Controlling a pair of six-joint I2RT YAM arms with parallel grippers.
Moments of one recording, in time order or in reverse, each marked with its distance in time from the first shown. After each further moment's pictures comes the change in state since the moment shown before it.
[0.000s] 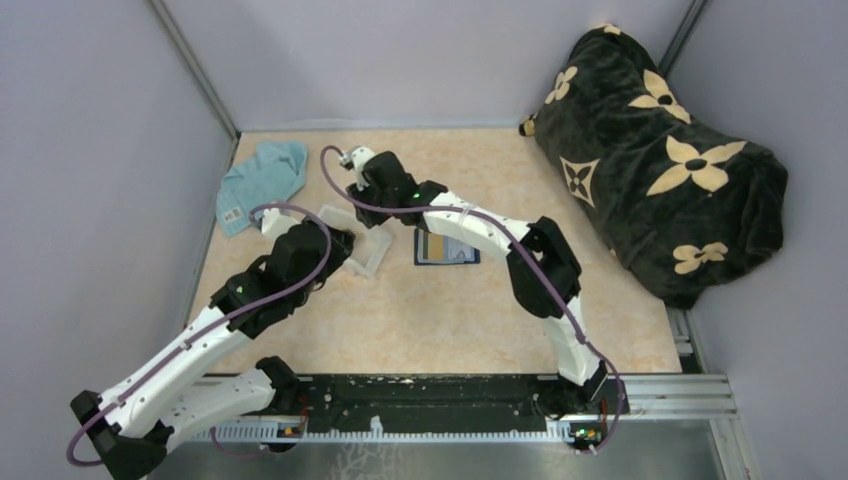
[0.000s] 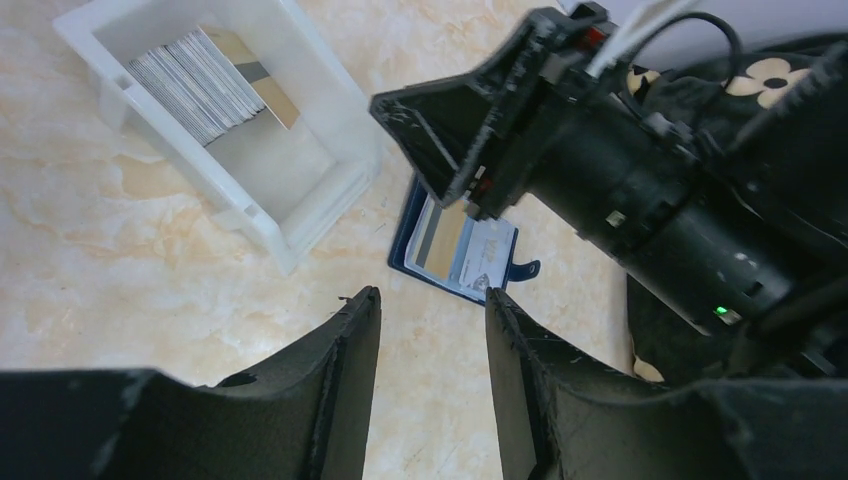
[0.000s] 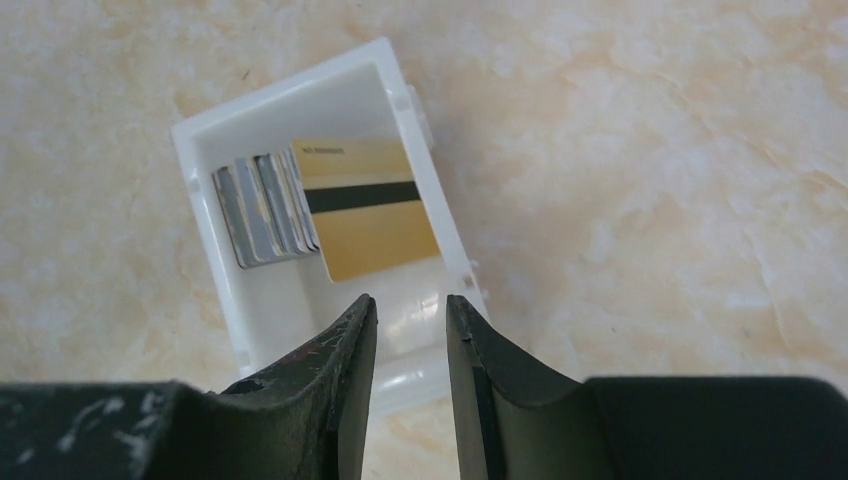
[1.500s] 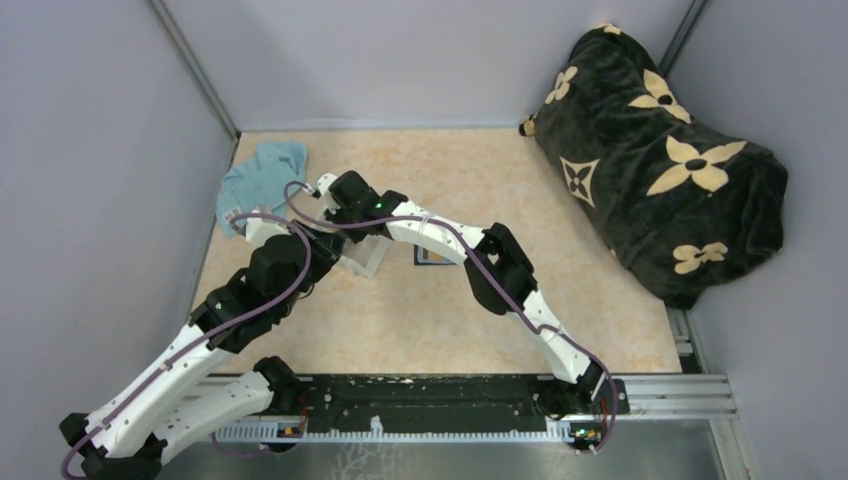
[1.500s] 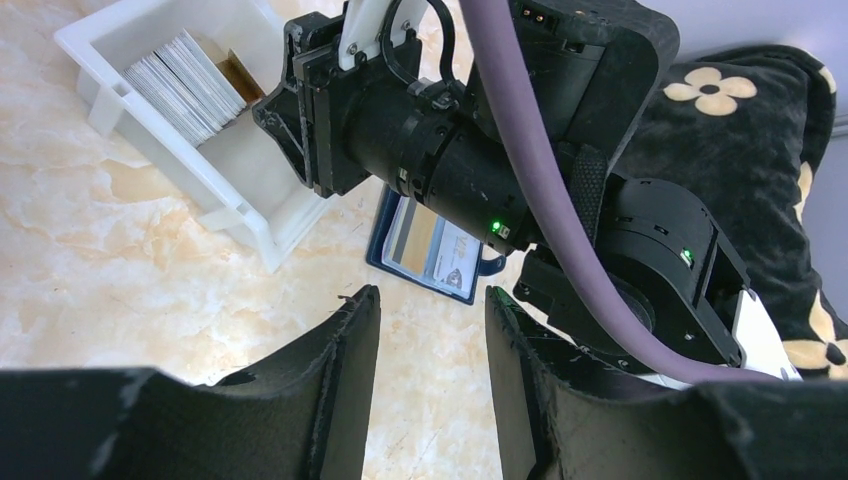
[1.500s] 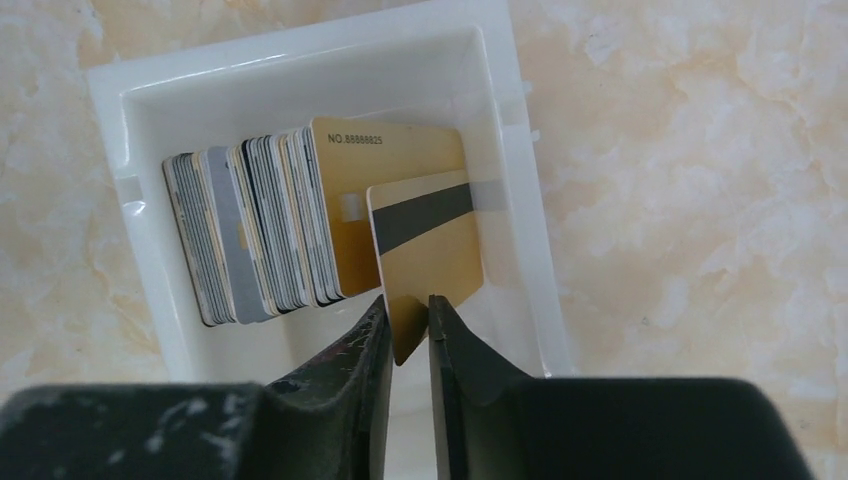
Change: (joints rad) left arm 0.000 -0.134 -0.019 -0.021 0.008 0.011; right arm 0.095 0.344 0.400 -0.225 0.047 -0.171
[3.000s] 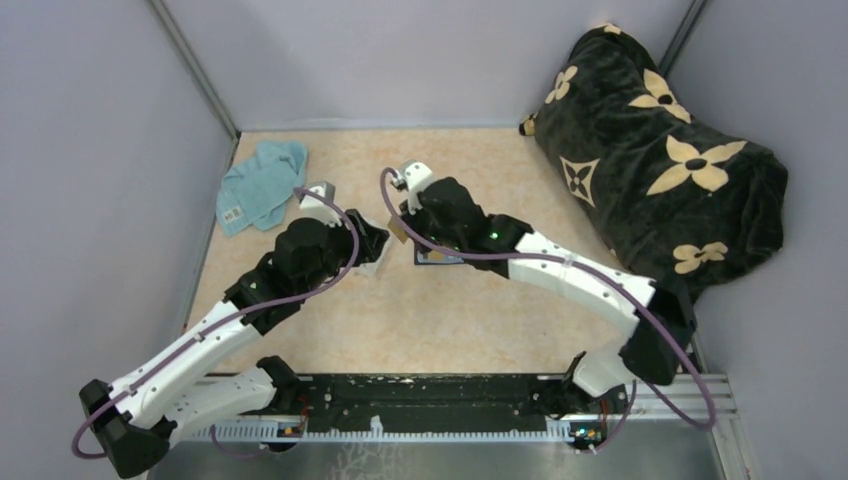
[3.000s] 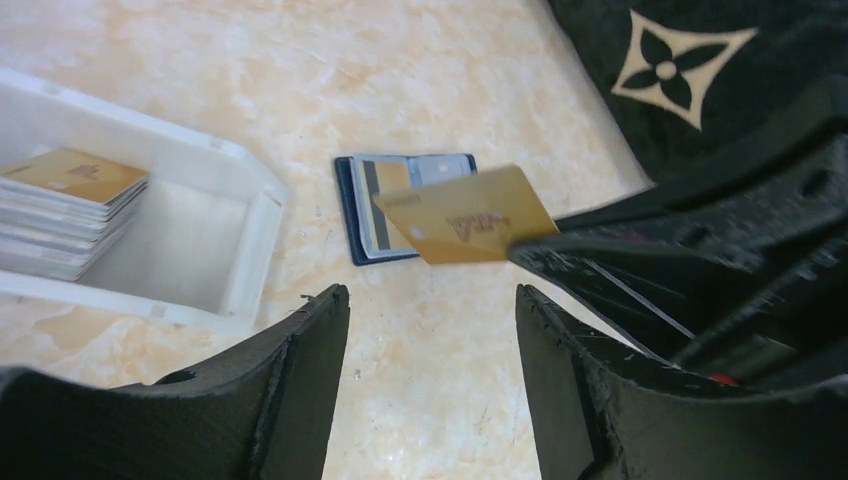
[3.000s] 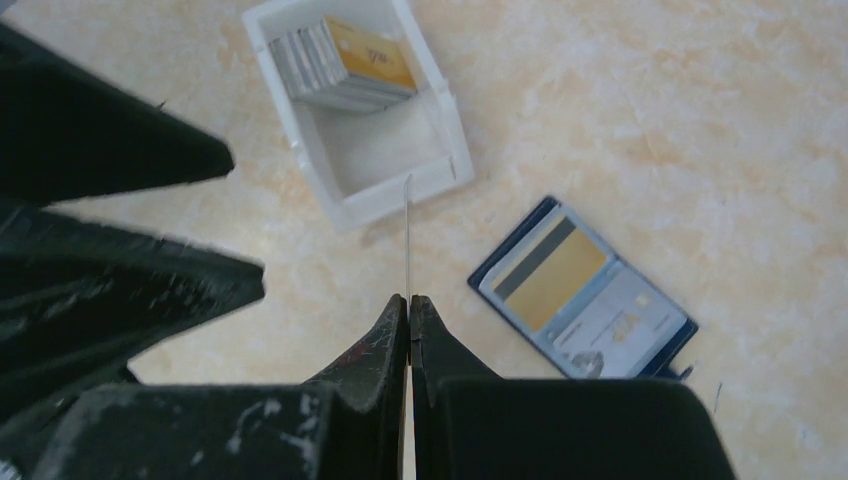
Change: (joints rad) left arm 0.000 0.149 -0.028 0.312 0.247 0.497; right arm -0.007 -0.894 -0.809 0.171 0.137 0.148
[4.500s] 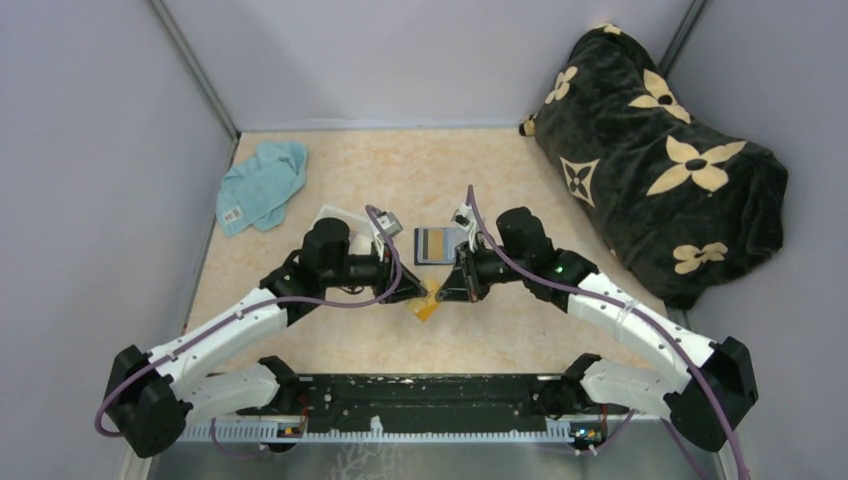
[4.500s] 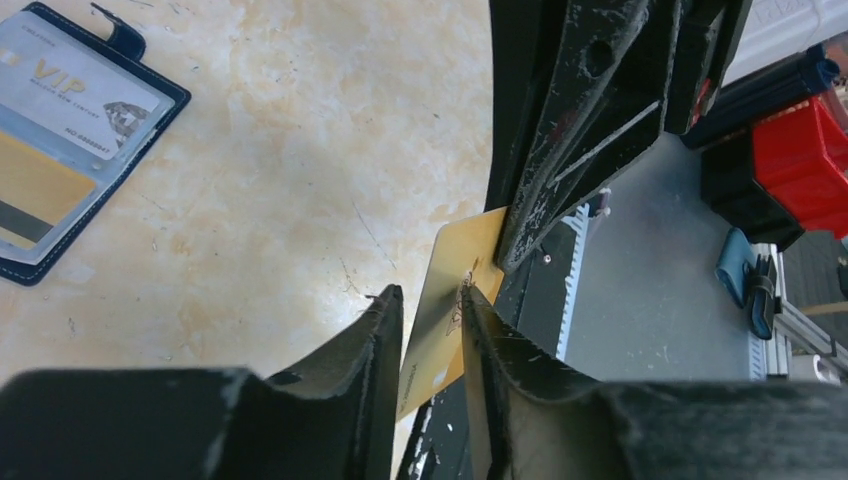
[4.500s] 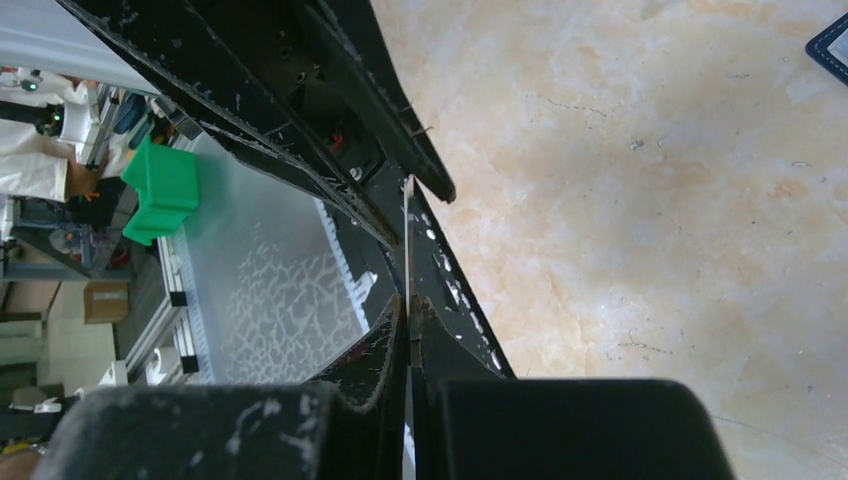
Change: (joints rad) left arm 0.050 0.170 -0.140 0.285 0.968 0.339; right arm -0.228 -0.459 -0.515 0.013 -0.773 0.334
